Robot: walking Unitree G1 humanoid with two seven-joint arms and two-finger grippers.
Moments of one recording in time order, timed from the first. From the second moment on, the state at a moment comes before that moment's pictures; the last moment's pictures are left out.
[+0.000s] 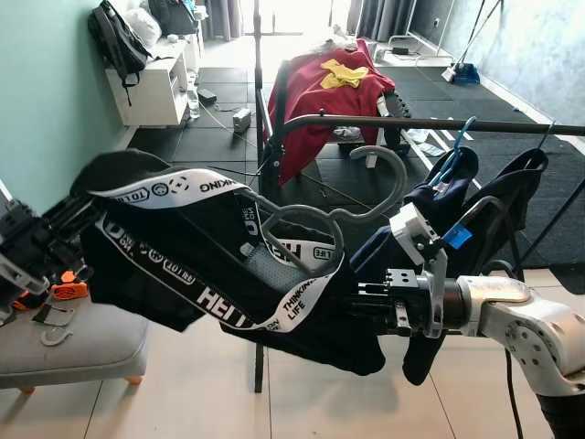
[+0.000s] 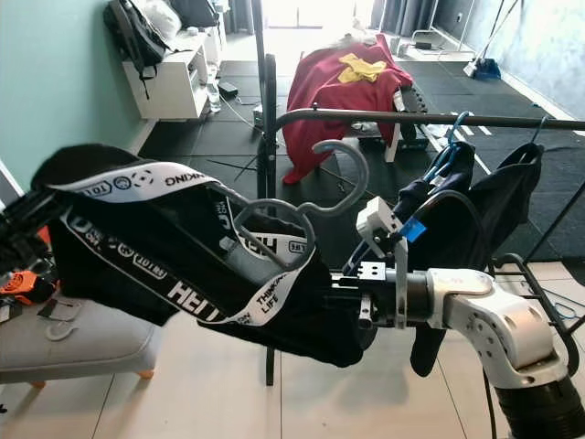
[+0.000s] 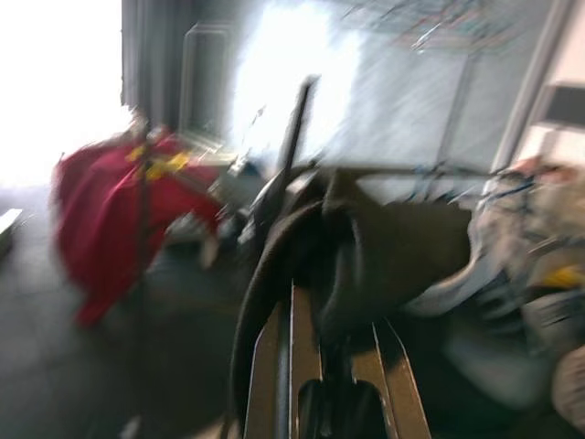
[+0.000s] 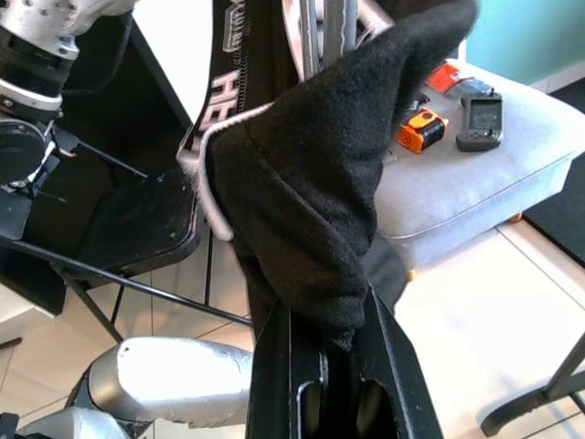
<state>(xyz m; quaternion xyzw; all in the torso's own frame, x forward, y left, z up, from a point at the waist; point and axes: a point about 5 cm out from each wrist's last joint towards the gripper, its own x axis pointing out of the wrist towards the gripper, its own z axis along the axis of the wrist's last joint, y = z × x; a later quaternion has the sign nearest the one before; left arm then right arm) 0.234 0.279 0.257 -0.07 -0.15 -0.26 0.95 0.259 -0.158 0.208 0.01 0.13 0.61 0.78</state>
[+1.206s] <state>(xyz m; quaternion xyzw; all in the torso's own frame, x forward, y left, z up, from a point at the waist) 0.270 0.290 0.264 -0.21 -0.18 -0.11 0.95 0.246 -0.147 0.194 -0.03 0.16 0.63 0.76</state>
